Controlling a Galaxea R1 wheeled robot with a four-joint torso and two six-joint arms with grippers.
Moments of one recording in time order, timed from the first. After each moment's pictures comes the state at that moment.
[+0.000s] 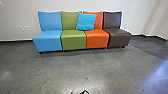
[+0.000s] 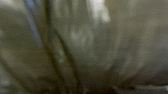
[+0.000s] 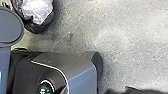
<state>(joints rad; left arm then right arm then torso) 0.98 3.01 -2.66 -0.39 0.22 -0.03 -1.10 1.77 -1.20 -0.05 -0.29 0.12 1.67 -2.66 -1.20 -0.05</state>
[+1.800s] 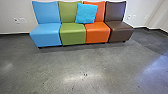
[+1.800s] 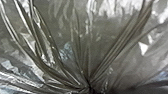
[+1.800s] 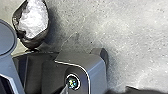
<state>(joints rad) 1.01 2.85 -2.49 -0.38 0.26 -0.03 -1.10 1.84 -1.29 -0.04 -0.23 0.13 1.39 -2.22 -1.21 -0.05</state>
